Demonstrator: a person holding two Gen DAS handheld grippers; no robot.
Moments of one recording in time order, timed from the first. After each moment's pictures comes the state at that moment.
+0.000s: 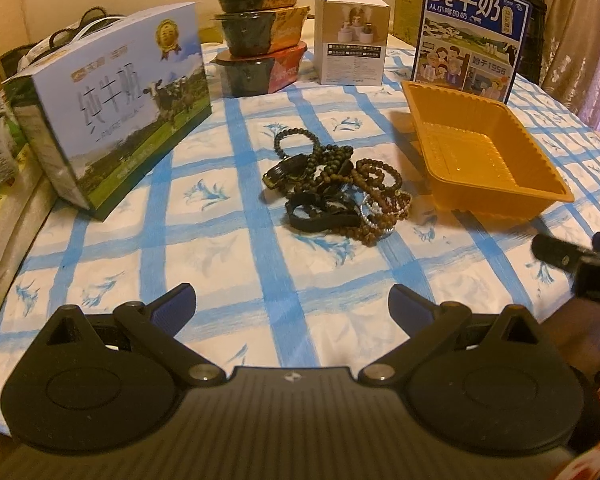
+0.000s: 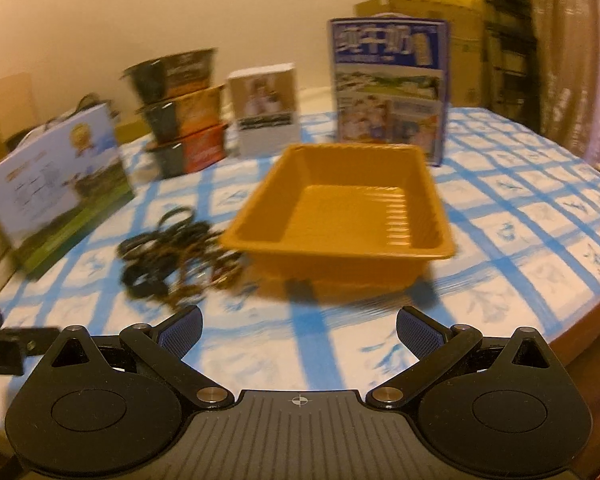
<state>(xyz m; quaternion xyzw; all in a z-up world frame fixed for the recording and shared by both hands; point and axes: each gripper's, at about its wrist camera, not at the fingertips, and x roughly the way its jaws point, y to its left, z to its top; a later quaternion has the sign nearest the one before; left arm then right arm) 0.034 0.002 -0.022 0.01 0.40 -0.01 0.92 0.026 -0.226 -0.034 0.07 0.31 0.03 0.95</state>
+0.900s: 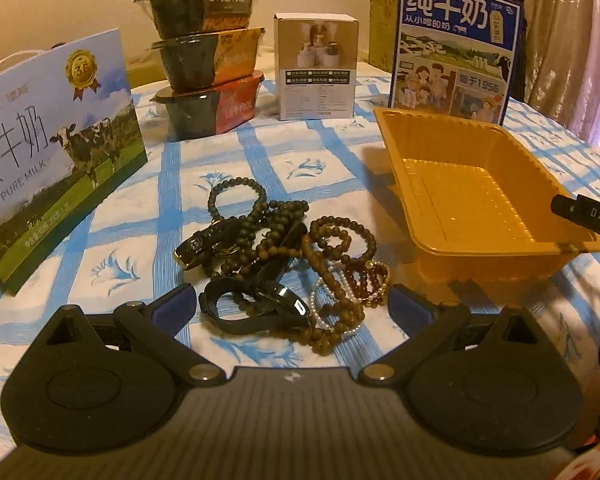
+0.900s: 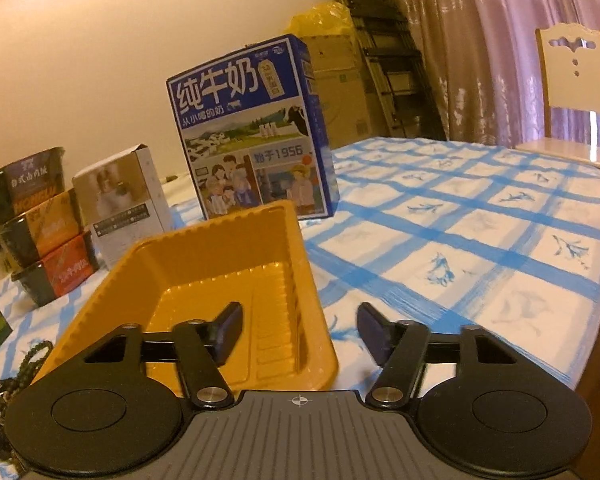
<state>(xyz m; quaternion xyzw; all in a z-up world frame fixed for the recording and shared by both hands) 0.124 -0.046 -0.068 0.02 0.34 -0.03 0.94 0.121 -0.315 -0.088 0.15 0.20 -0.11 0.96</state>
